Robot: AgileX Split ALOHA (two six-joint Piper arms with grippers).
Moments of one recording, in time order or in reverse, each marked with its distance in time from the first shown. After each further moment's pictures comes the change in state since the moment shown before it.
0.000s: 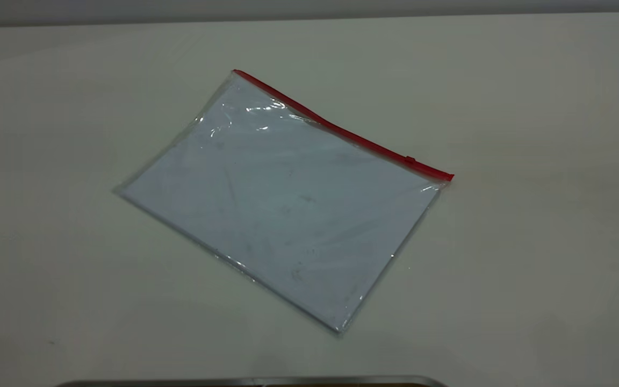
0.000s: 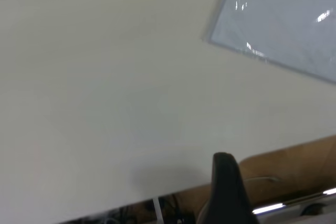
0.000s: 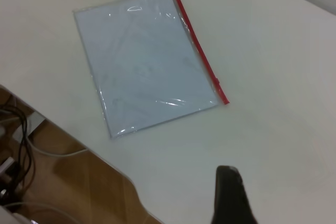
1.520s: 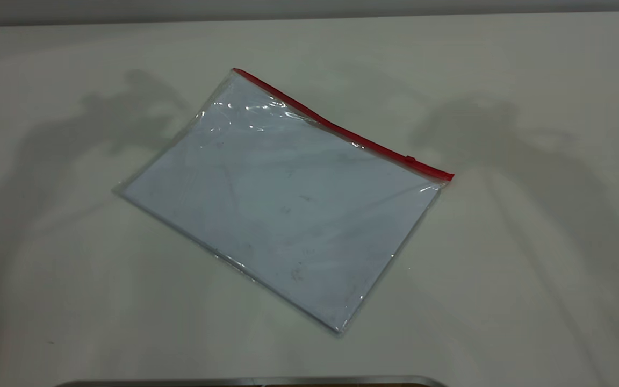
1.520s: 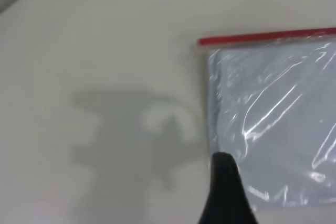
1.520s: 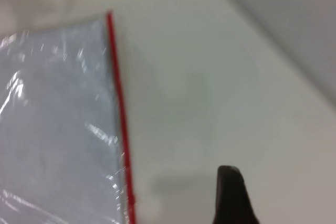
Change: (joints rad) left arm 0.000 1.333 -0.950 -0.254 -0.138 0.438; right arm 0.000 1.304 -0.755 0.064 -0.381 -0.353
